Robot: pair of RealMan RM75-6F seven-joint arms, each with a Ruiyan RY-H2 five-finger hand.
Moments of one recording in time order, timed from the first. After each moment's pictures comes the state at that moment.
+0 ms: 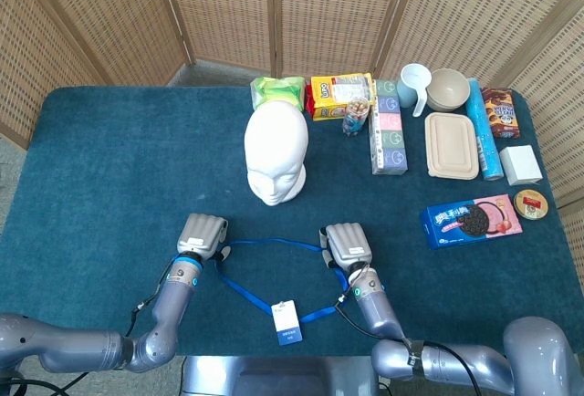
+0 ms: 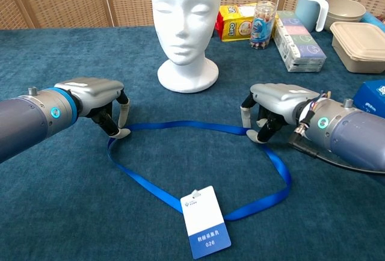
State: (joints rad) left arm -0.84 -1.73 -0.17 -1.59 0.51 1.17 0.92; right arm 0.76 -1.78 0.19 -1.55 -0.69 1.11 -0.70
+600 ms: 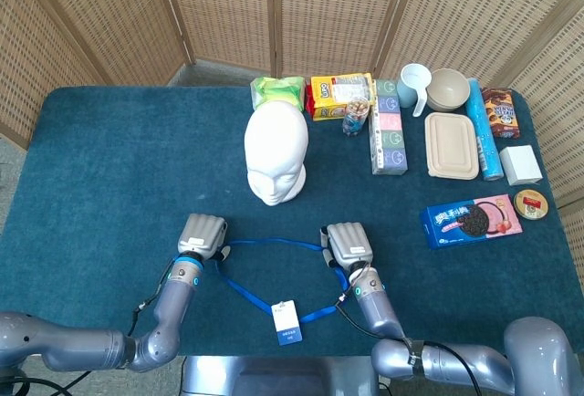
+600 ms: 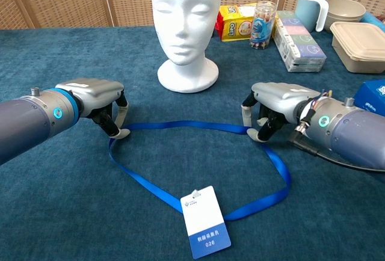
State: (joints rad) left arm -0.86 -1.74 -0.17 -1.58 0.49 1.18 0.93; right arm 0.76 -1.77 0.20 -1.55 -0.68 1.11 -0.69
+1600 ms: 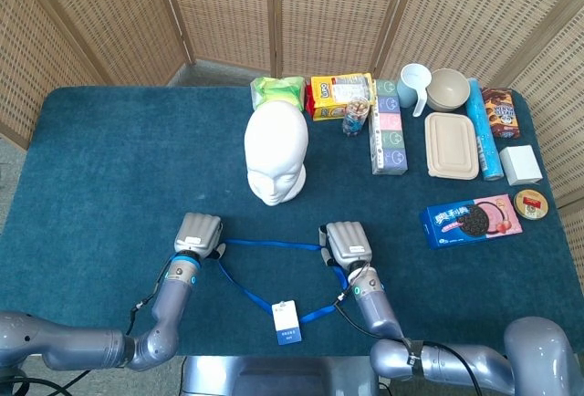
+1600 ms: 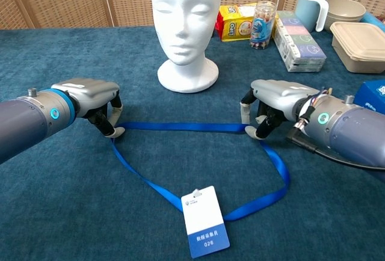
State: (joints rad) left arm -0.86 -1.74 -0.15 -1.56 0.48 1.18 0.93; right arm 0.76 -1.77 0.21 -1.56 -0.68 1.12 -0.67
